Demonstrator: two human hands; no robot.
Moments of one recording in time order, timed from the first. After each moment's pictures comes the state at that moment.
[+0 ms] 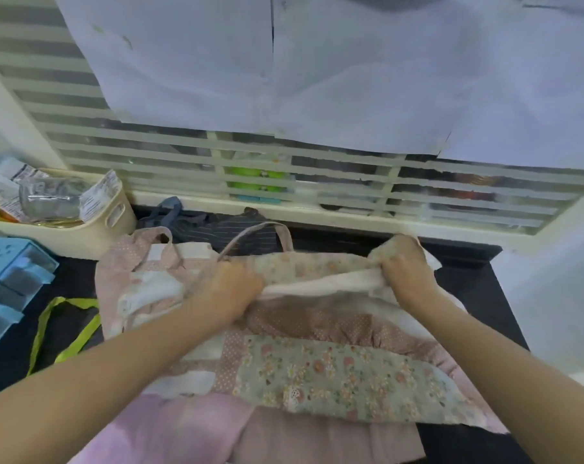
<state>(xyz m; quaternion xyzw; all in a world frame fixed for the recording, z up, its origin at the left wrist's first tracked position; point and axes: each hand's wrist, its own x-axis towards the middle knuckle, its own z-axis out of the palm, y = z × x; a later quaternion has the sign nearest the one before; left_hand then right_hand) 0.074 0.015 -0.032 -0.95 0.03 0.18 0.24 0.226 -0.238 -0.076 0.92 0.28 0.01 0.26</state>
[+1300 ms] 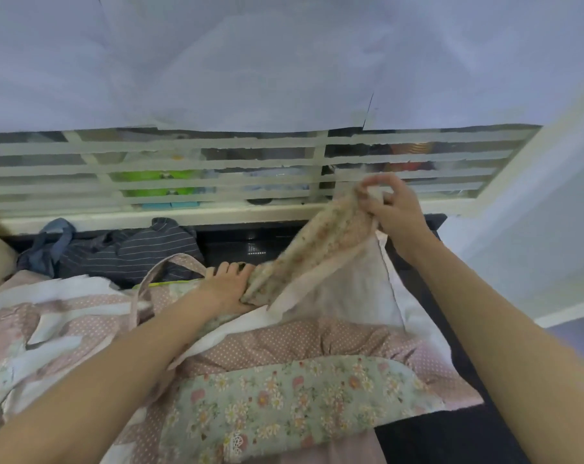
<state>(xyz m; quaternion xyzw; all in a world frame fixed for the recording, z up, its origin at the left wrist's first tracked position) 0.186 -0.032 -0.115 -0.96 0.03 0.27 0.01 0.277 -0.285 -0.015 0.78 0.03 -0.07 -0.62</state>
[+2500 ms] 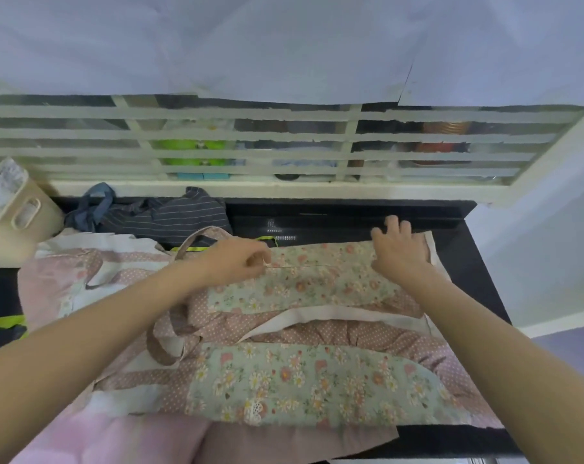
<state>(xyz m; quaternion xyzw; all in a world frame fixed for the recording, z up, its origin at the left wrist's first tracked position) 0.147 -0.009 -0.068 -0.95 0.09 0.22 -0.19 0.232 -0.282 -0.081 0.97 0.18 -0.11 0.11</state>
